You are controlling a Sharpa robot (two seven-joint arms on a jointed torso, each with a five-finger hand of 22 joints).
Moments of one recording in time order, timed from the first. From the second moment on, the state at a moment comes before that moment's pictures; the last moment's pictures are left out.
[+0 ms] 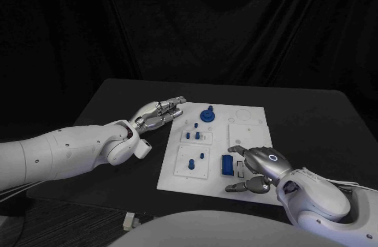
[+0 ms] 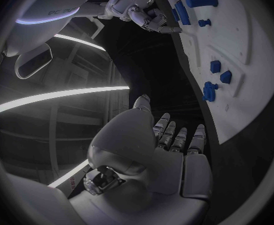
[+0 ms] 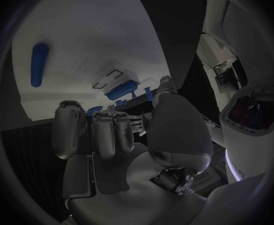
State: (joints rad) left arm 1.04 -0.92 -0.21 1.40 -0.39 -0.12 0.68; left_hand 1.46 0.23 -0.25 0.29 0.43 0.35 0.11 0.04 0.04 0.06 0.08 0.20 0.03 0.00 0.14 0.00 0.00 0.16 0.02 0.28 0.01 0.02; right arm 0.96 -0.94 -0.21 1.89 -1.88 -0.41 -0.44; right_hand 1.10 -0.26 -0.25 0.30 0.28 0.31 0.11 0.47 0.07 1.47 0.01 1.56 1.31 1.47 -0.05 1.56 1.31 0.05 1.46 0.06 1.35 1.31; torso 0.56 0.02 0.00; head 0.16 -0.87
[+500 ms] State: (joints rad) left arm 1.04 -0.92 -0.21 1.40 -0.39 -0.12 0.68; left_hand 1.47 0.23 -0.25 0.29 0.43 0.35 0.11 0.04 0.04 0.06 0.08 0.20 0.03 0.00 0.14 0.00 0.00 0.16 0.02 0.28 0.01 0.02; right arm 1.22 -1.08 -0.20 1.91 -1.70 -0.47 -0.45; right_hand 1.10 -0.06 -0.15 0.29 0.54 0.83 0.06 0.70 0.20 1.47 -0.01 1.57 1.31 1.47 -0.07 1.57 1.31 0.01 1.47 0.04 1.56 1.31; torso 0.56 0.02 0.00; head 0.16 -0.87
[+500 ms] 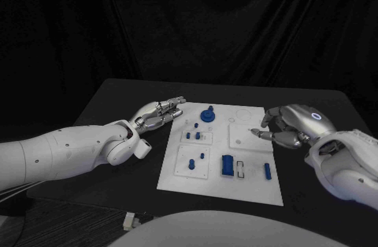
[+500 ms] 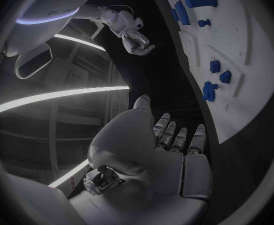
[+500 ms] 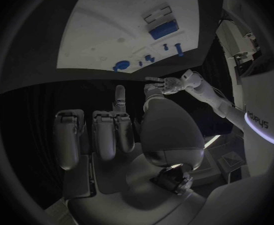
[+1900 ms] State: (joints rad) left arm 1.04 -0.91 -0.21 1.40 -0.39 -0.12 0.68; left_hand 1.47 0.23 -0.25 0.29 0.43 0.36 0.11 0.04 0.04 0.06 0.09 0.20 0.03 0.00 0.14 0.00 0.00 0.16 0.02 0.28 0.01 0.02; right arm 1.24 -0.98 -0.21 1.73 -1.35 0.06 -0.61; right_hand 1.15 -0.04 -0.09 0.29 0.31 1.12 0.01 0.42 0.30 1.47 -0.06 1.57 1.31 1.47 -0.12 1.57 1.31 0.02 1.47 -0.01 1.53 1.31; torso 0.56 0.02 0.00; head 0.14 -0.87
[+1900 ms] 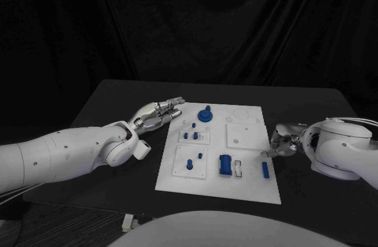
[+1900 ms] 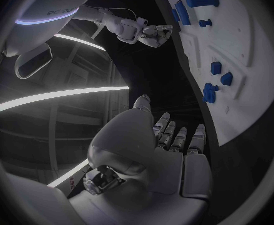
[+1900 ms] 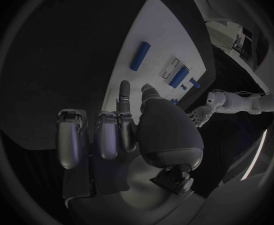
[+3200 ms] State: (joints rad) left arm 1.04 -0.91 -0.21 1.39 -0.39 -0.12 0.68; left_hand 1.47 0.24 -0.24 0.29 0.43 0.36 0.11 0.04 0.04 0.06 0.10 0.22 0.03 0.00 0.14 0.00 0.00 0.16 0.02 0.28 0.01 0.02; right arm 1.16 -0.95 -0.20 1.71 -1.35 0.06 -0.62; right_hand 1.23 -0.04 -0.03 0.22 0.37 1.14 0.02 0.31 0.28 1.47 -0.05 1.57 1.31 1.47 -0.11 1.57 1.31 0.02 1.46 0.00 1.49 1.31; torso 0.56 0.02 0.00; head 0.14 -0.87
